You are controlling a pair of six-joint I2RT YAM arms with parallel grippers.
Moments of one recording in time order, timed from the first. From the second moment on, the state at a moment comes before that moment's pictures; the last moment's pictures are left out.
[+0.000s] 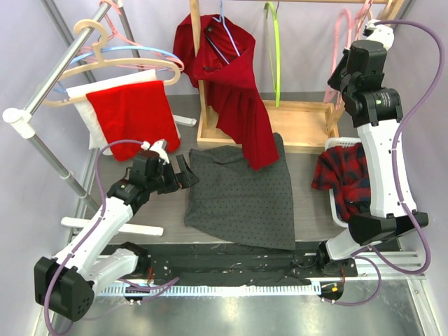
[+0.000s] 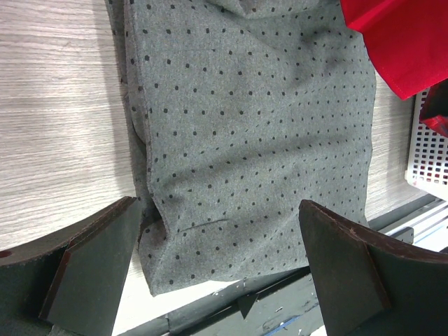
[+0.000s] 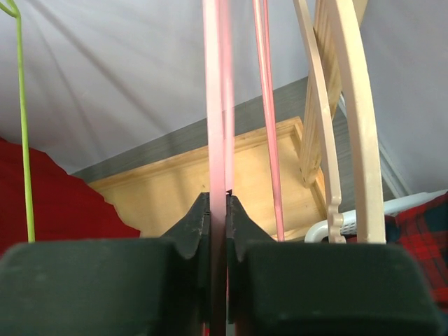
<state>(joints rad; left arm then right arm) -0.37 0.98 0.74 -0.44 0.19 -0.61 0.14 1.53 2.04 -0.80 0.38 0.34</state>
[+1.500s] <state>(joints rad) -0.37 1.01 0.74 -0.42 0.21 -0.63 0.14 0.99 1.56 -0.91 -0.01 0.39</state>
